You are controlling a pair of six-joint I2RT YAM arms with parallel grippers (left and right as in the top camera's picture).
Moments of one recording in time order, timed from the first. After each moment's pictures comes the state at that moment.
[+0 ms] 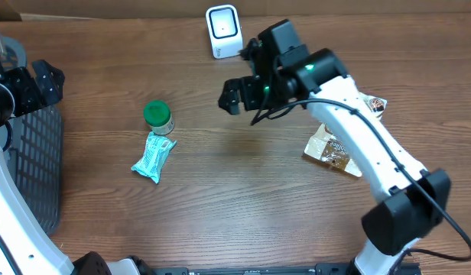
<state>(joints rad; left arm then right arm) 0.50 1.52 1.95 -1.31 0.22 0.05 0.52 1.88 1.80 -1.02 -0.39 0.29</state>
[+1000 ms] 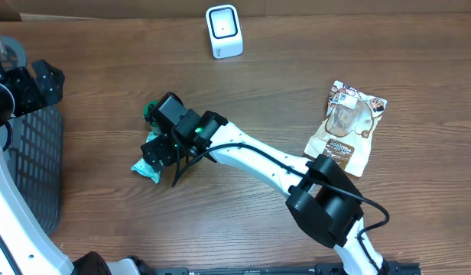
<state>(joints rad) 0.50 1.52 1.95 -1.31 0.22 0.05 0.92 2.18 1.79 -0.62 -0.24 0.35</state>
